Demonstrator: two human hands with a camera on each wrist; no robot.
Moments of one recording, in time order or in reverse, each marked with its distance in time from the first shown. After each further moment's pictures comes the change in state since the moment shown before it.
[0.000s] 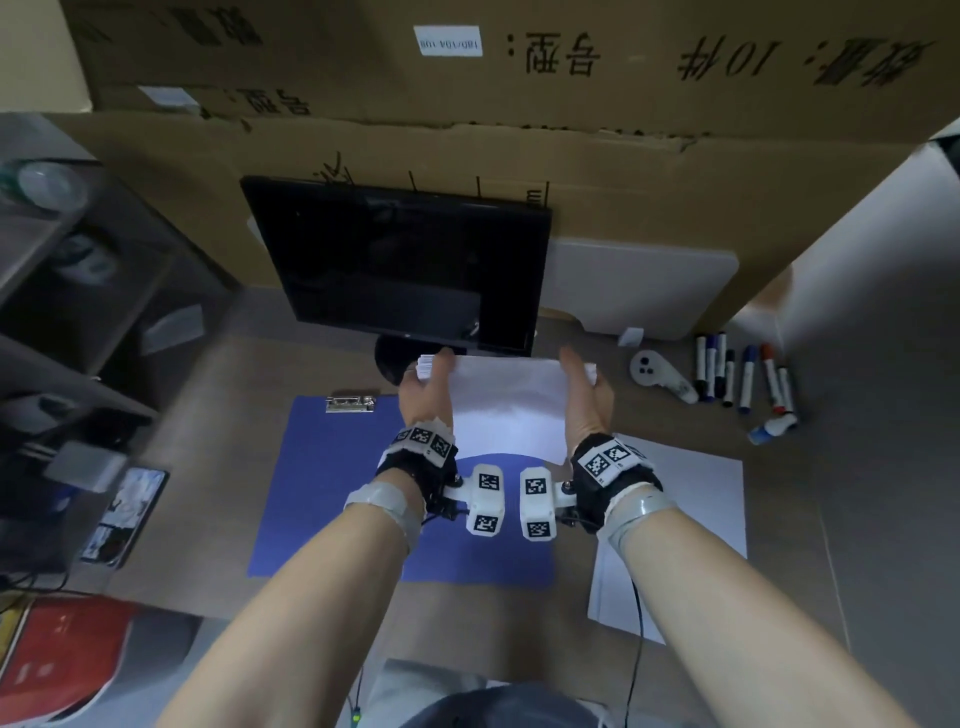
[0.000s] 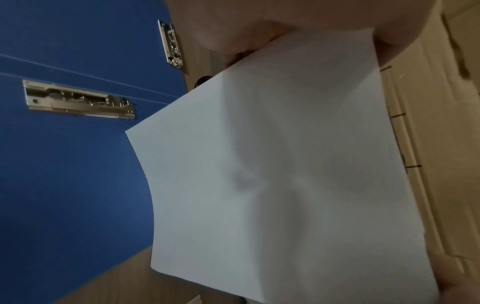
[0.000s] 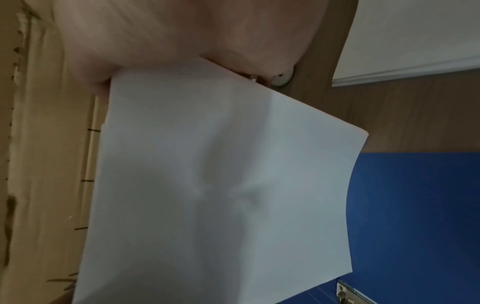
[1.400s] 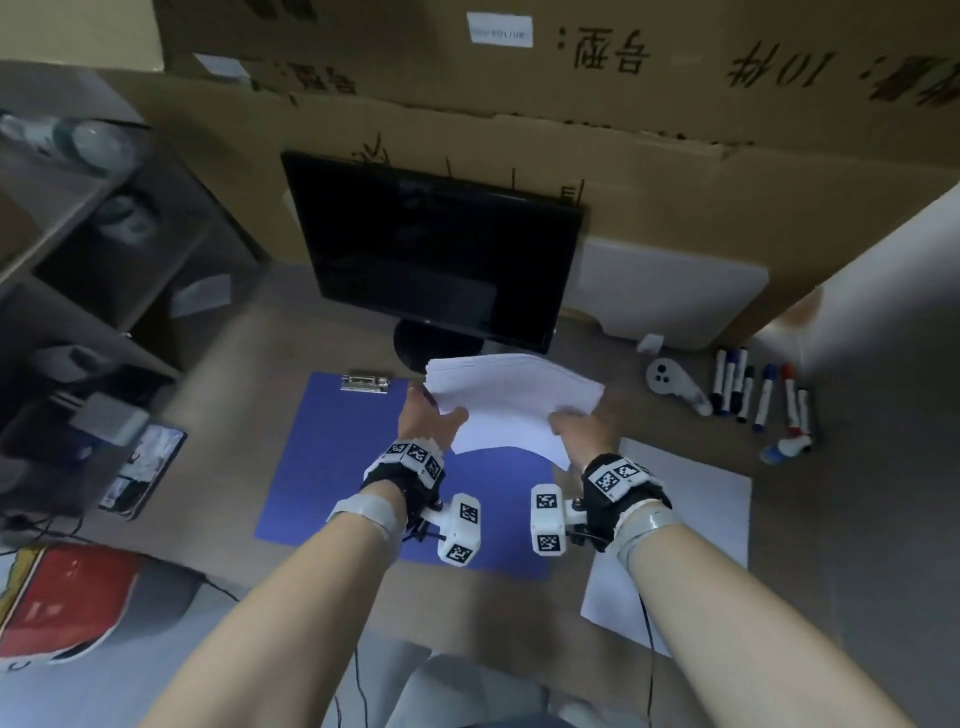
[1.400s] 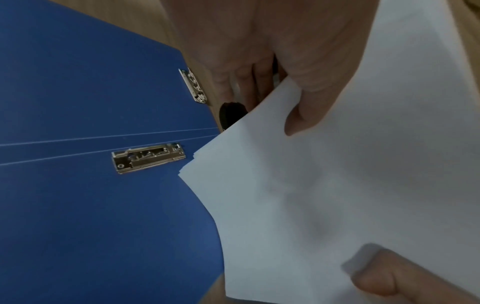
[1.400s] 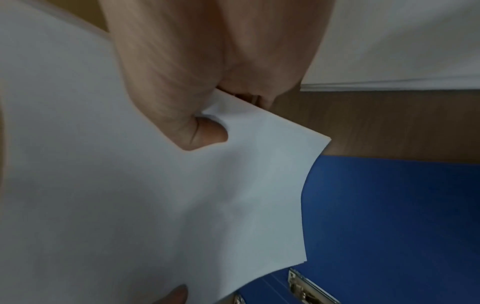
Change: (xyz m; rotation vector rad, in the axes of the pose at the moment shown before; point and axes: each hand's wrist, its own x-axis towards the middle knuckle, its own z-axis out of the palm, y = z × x) left_hand 0.013 -0.038 -0.038 0.544 -0.086 0.046; right_hand -0.007 0.022 -0.017 -0.452 -0.213 0.098
